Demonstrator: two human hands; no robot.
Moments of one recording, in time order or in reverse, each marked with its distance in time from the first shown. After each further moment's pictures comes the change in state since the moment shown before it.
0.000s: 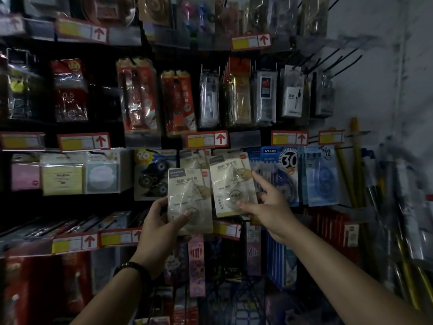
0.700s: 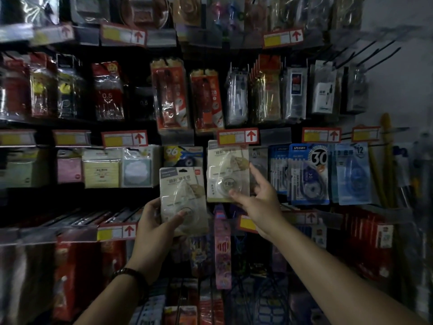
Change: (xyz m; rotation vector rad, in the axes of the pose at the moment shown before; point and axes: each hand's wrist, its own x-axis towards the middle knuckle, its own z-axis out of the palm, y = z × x) left_hand -0.019 0.015 -0.069 -0.026 0.154 0.014; right_hand 0.005 -0.004 0.093 0.131 0.026 -0.063
